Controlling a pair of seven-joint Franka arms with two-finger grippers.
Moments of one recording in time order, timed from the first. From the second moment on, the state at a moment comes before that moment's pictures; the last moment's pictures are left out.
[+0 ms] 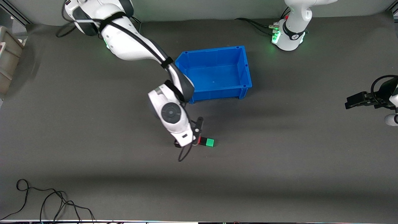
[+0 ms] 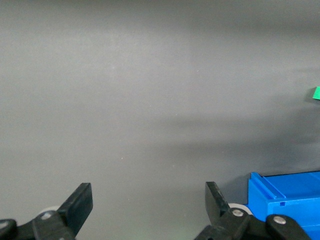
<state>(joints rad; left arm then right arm) 0.07 0.20 -0.08 -1.38 -0.01 1.52 0.00 0.63 0.80 -0.09 -1.28 0.07 2.01 -0.74</state>
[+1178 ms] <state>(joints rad) -0.03 0.07 -0.03 -1.51 -0.01 1.61 0.00 0.43 0.35 -0.21 -1.55 0.10 1.89 -0.08</state>
